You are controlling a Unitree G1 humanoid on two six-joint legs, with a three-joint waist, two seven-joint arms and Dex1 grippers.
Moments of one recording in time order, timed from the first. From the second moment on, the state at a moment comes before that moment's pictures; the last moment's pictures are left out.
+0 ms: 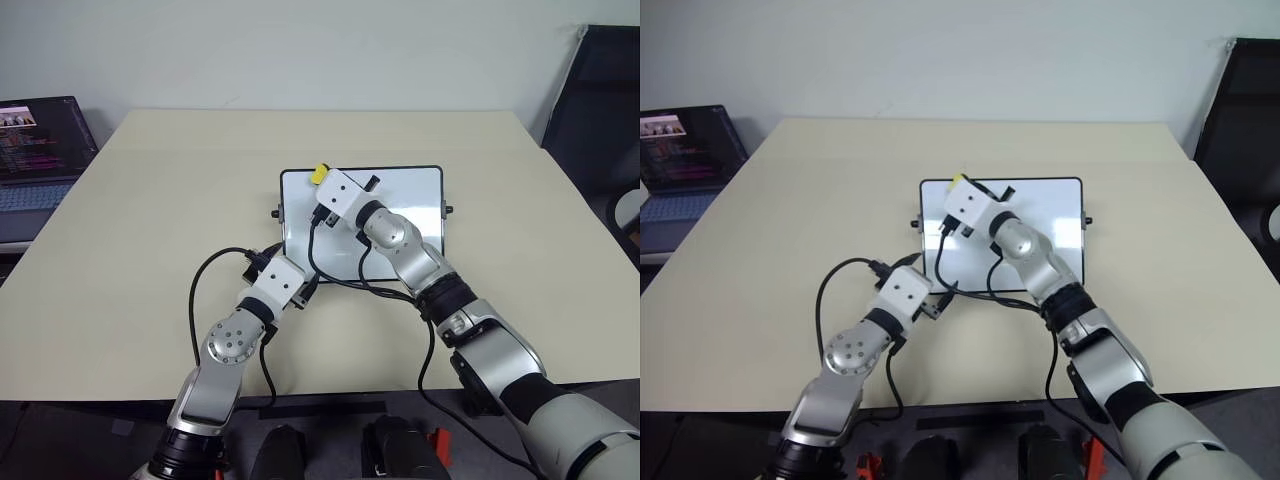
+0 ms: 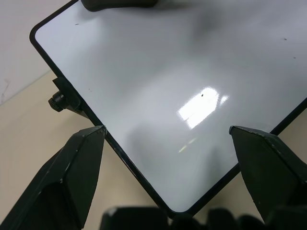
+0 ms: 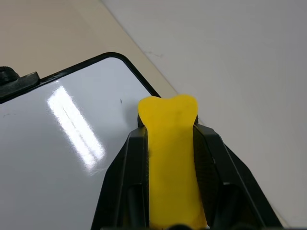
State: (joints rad) left arm -0.11 0.31 -0.15 -0.27 0.23 0.26 -0.32; right arm -0.96 -0.08 0.36 0.66 -0.33 -0.03 0.17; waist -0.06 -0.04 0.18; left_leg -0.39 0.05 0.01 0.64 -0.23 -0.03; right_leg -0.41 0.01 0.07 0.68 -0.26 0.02
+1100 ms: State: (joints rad) left arm -0.35 0.31 -0.25 -0.03 -0.16 0.05 -0.87; right arm -0.36 -0.55 -0.20 -0.41 -0.11 1.01 0.46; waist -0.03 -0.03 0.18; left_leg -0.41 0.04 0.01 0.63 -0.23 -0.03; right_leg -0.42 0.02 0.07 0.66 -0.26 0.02
